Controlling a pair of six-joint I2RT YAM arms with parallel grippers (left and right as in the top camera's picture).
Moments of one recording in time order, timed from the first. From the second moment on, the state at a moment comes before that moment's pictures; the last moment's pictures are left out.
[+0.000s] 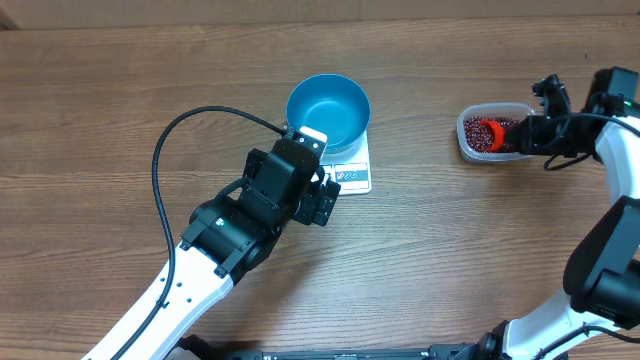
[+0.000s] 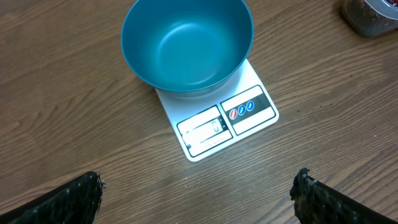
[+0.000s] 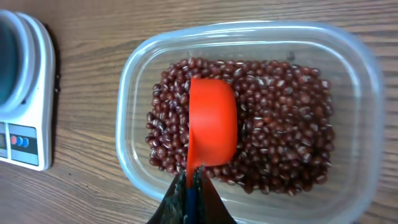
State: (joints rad) left arm -0.65 1.23 1.11 -0.71 -0.22 -0.16; right arm -0.40 1.87 1.42 -0.86 -0.54 -0.38
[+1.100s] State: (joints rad) left arm -0.65 1.23 1.11 -0.71 -0.22 -0.16; right arm -0.48 1.95 1.42 -0.88 -0.72 -0.35
